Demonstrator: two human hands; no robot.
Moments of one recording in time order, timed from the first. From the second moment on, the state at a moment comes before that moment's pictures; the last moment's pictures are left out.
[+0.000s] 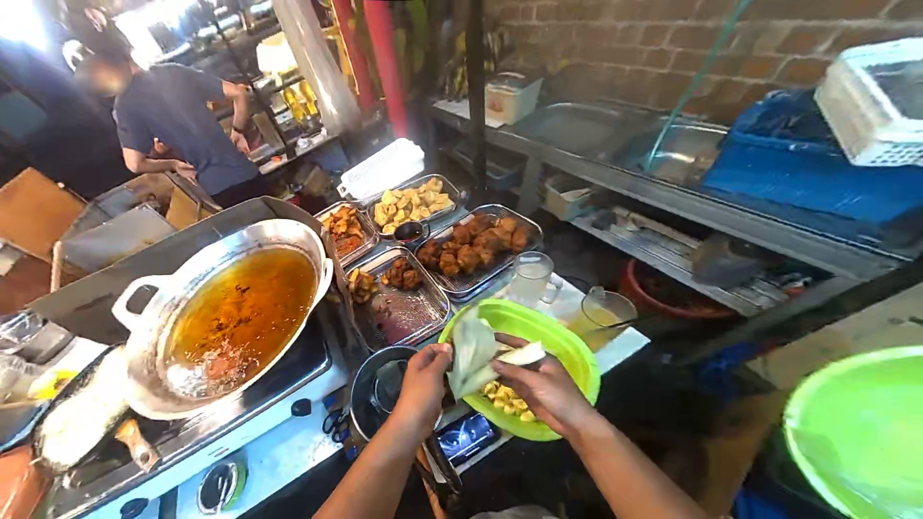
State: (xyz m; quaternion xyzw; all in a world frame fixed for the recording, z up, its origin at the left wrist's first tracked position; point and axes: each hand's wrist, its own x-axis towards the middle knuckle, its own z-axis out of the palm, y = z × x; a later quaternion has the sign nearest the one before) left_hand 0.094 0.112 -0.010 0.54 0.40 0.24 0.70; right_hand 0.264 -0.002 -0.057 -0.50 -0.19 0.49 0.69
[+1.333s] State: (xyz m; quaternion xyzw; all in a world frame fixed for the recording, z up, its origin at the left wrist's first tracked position) left_hand 0.113 0.105 -0.035 0.62 0.45 0.11 0.64; right_hand 0.340 -0.257 -0.172 -0.74 -0.33 0.56 0.18
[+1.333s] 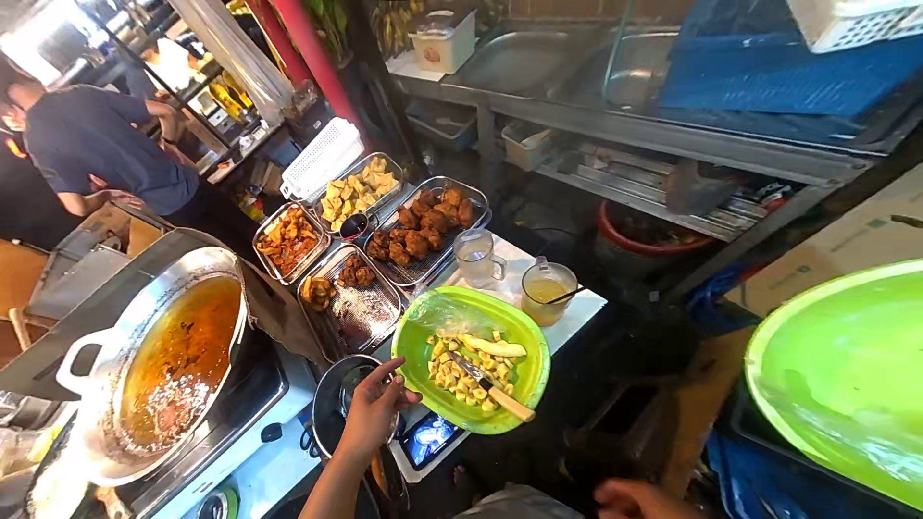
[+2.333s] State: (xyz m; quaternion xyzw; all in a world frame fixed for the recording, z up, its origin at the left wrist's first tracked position) left_hand 0.030 0.116 -0.029 0.68 0.33 0.11 0.64; right_hand 0.344 0.141 -0.123 -0.86 -0.28 0.37 0.22
